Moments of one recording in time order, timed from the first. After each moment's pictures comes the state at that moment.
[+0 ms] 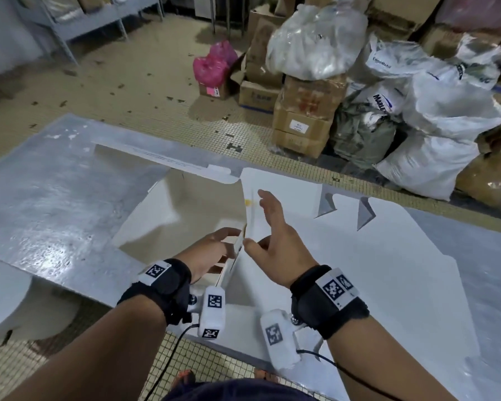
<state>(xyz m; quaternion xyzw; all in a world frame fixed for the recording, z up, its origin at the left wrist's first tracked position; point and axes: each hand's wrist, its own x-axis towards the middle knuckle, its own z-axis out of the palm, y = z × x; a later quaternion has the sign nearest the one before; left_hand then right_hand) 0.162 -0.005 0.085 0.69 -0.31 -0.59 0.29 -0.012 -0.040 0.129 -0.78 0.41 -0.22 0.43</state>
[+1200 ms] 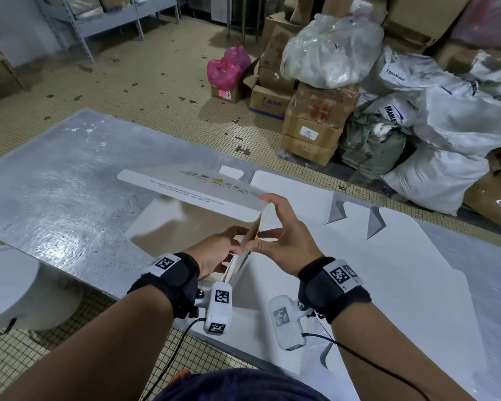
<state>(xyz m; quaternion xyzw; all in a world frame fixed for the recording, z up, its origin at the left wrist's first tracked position) 0.172 0.001 0.094 0.69 -0.35 -0.57 0.27 0.005 -0.056 0.124 -0.71 0.37 -0.25 0.55</state>
